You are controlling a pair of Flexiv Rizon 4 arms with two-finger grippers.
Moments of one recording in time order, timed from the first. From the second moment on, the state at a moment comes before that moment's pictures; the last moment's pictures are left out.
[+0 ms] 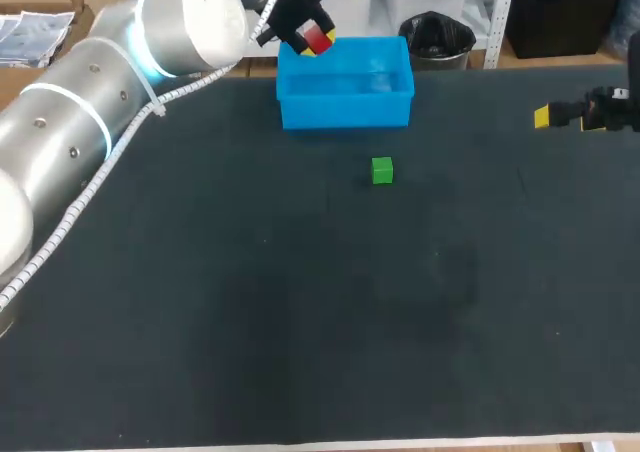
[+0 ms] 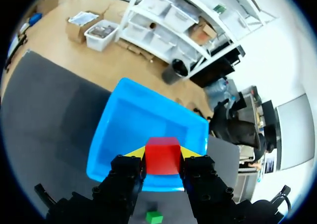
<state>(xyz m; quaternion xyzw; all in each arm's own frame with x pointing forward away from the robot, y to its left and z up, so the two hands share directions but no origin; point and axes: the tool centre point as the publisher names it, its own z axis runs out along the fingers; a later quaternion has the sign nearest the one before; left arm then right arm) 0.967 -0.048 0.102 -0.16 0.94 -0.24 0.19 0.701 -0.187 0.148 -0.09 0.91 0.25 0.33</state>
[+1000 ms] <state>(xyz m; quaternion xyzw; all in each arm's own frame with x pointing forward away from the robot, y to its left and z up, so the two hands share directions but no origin) 0.943 -0.039 0.147 -0.04 0.96 -0.18 0.22 0.701 -0.187 0.148 -0.09 0.91 0.25 0.33</state>
